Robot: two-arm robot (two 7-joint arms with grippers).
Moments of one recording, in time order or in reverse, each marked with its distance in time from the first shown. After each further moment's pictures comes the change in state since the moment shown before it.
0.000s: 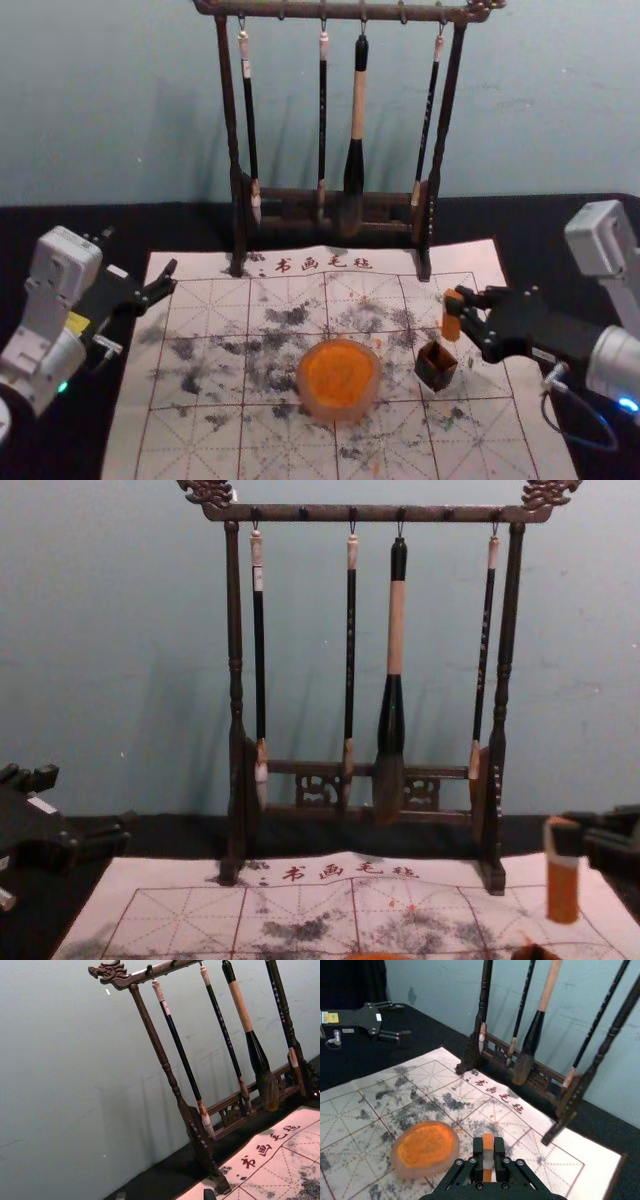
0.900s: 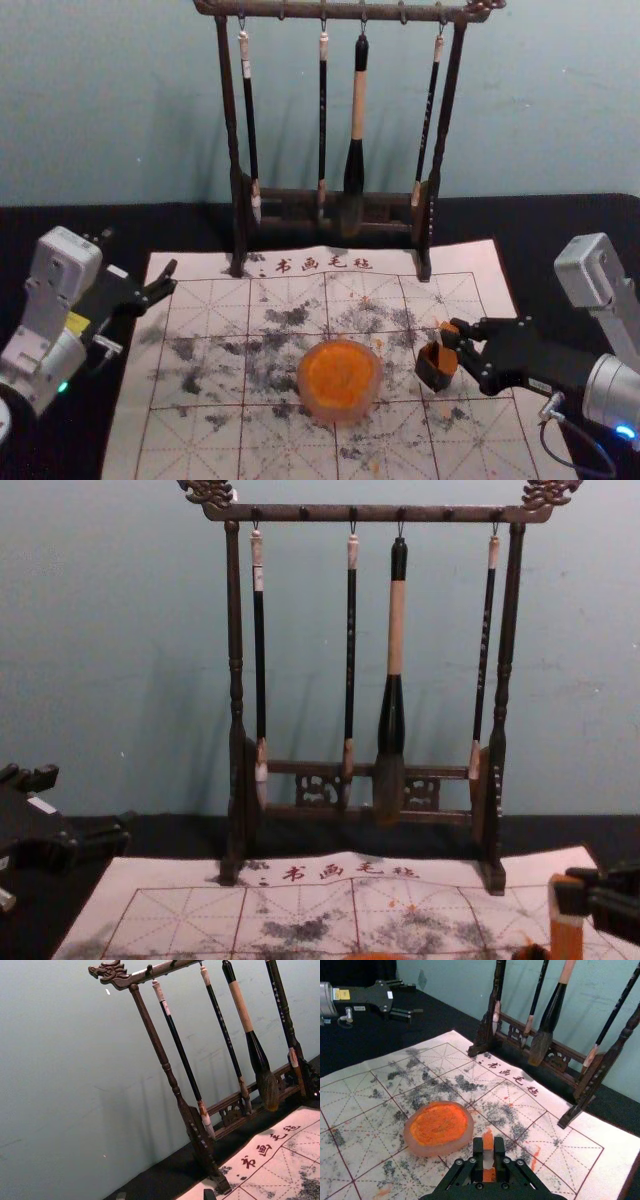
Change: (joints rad) left arm 0.000 0.000 0.000 0.000 0.000 0.000 0.000; right arm -0.031 0.019 -0.020 0.018 -0.005 -0.018 0.025
